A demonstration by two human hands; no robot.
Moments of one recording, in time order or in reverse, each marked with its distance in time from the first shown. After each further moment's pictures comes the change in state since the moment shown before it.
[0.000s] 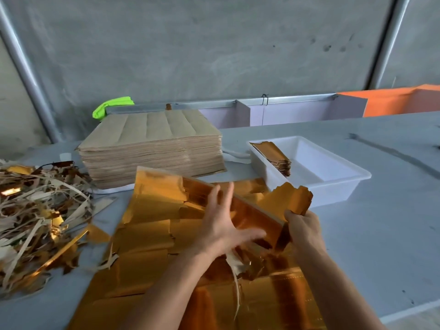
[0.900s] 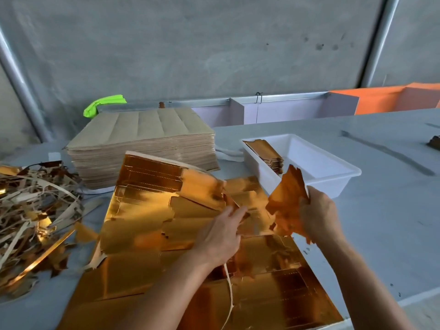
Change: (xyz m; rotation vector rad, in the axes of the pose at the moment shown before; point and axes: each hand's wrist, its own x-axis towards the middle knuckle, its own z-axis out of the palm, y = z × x) left_hand -0.004 -0.004 0.021 0.379 -0.109 0.183; right_hand 0.020 -0.019 -0.036 -0.668 0.136 -0.464
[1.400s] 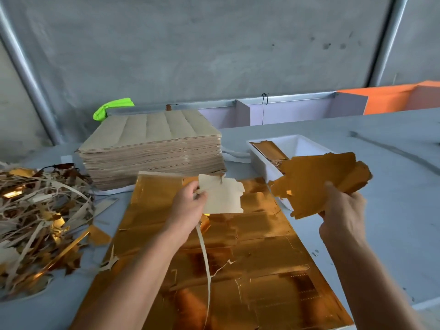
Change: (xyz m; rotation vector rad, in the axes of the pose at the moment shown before) left_hand -0.007 -0.022 -0.077 -0.694 0.339 -0.327; right_hand -0.012 -0.021 -0.017 0.877 0.190 0.321
